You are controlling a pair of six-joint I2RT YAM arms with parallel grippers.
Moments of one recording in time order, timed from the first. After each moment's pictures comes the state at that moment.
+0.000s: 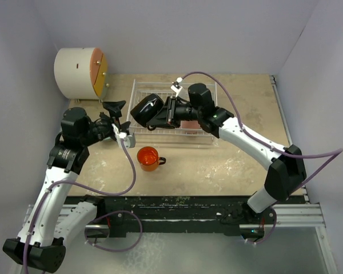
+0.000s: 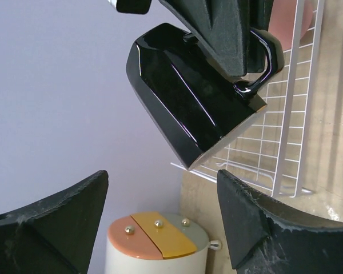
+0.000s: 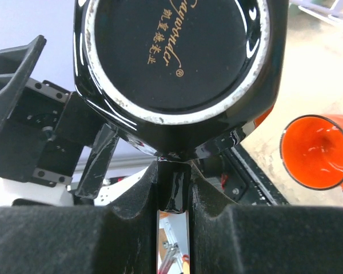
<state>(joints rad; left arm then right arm) -0.22 0.84 0.98 -0.41 0.63 1.28 0.68 1.58 1.35 -0.15 -0.60 1.02</state>
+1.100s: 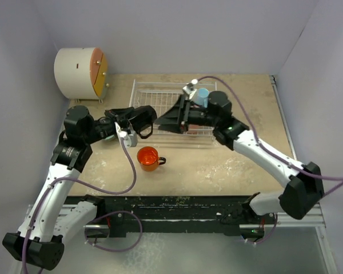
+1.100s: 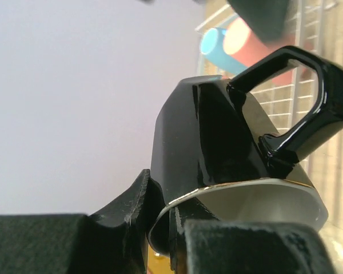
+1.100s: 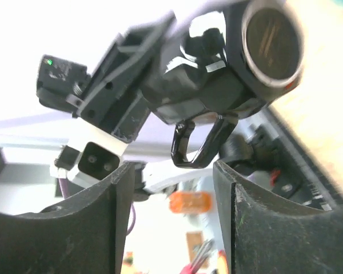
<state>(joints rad) -0.25 0.86 0.96 -0.26 0.69 1.21 0.70 1.41 1.12 0.22 -0.71 1.31</state>
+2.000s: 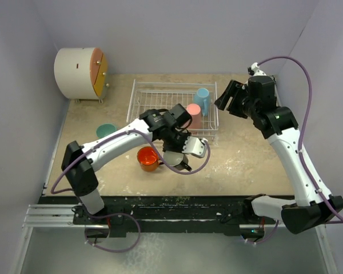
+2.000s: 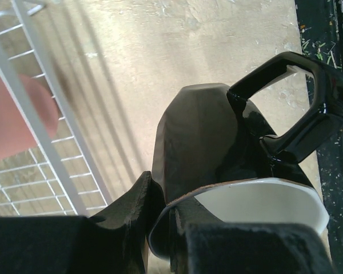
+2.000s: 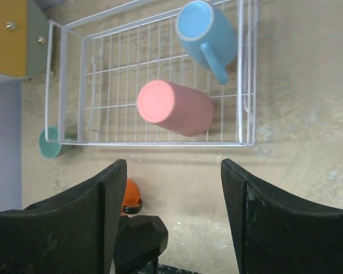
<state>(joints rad) -0.89 1.67 1.57 -1.02 0.29 0.95 0.31 1.22 1.44 -0.76 0.02 0.56</state>
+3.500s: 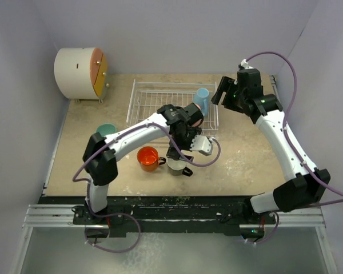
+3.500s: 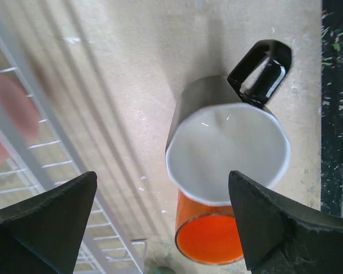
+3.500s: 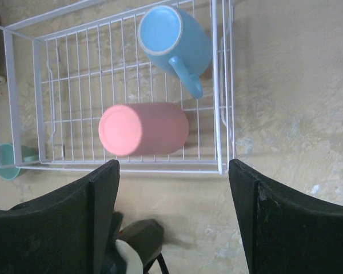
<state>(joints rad) -0.92 1.97 1.79 -1.17 0.19 0.93 0.27 1.39 1.46 -0.73 0.06 0.51</state>
